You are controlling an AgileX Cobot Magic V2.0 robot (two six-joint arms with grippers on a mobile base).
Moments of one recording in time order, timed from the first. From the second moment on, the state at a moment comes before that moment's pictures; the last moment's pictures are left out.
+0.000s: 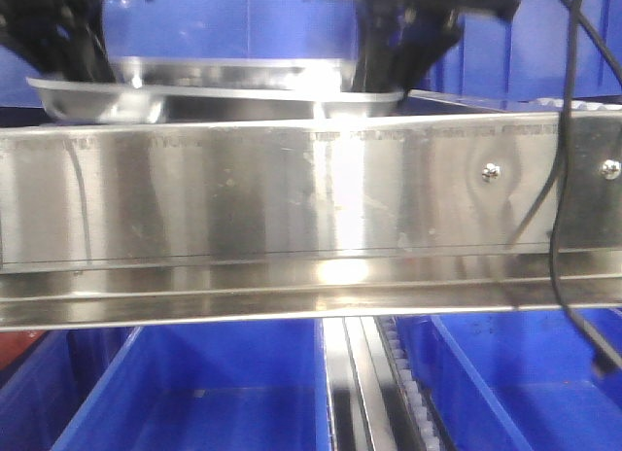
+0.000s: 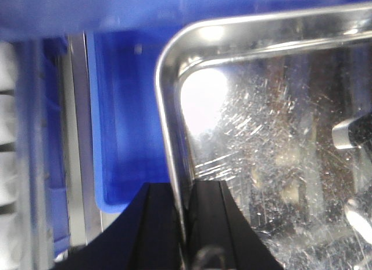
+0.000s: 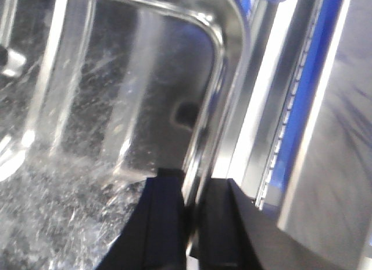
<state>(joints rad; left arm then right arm) -0.49 1.61 -1.40 0.10 0.91 -0.26 0.43 1.82 -1.66 0.17 1.09 0.10</state>
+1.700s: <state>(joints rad) -0.71 1.08 -1.19 0.36 0.81 -0.49 0.60 1.28 -1.41 0.03 1.00 0.22</state>
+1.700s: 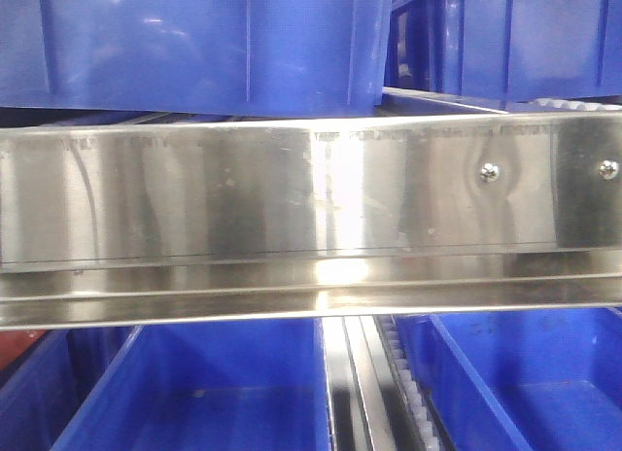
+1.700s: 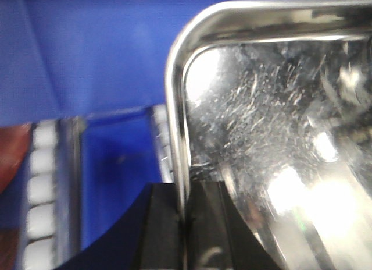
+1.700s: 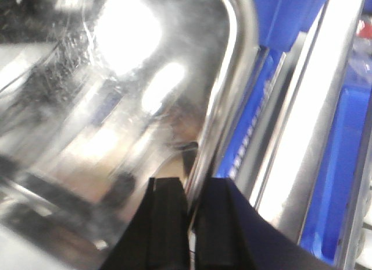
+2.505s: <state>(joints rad) -0.72 0.86 -0.98 0.34 0.59 -0.45 0.63 1.09 -1.22 0.04 0.77 0.18</state>
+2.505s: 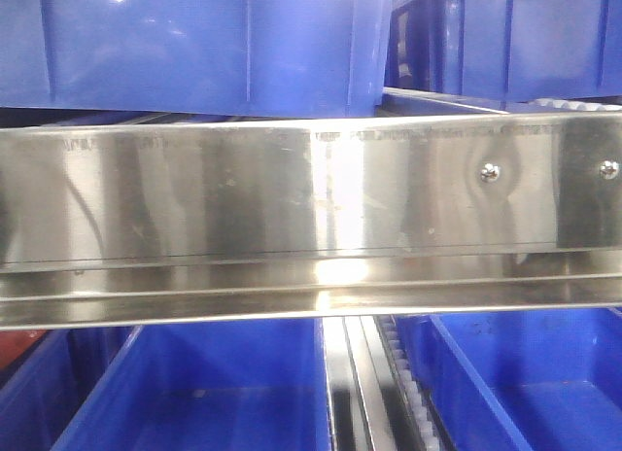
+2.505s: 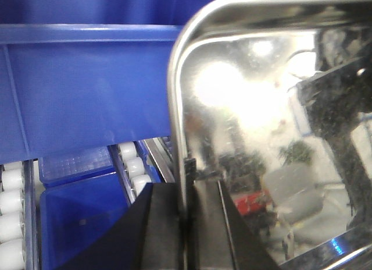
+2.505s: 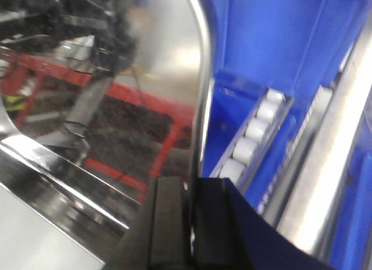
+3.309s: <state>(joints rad) -0.72 0.86 -0.98 0.34 0.53 -0.44 0.63 1.01 -1.13 0.02 0.63 0.18</state>
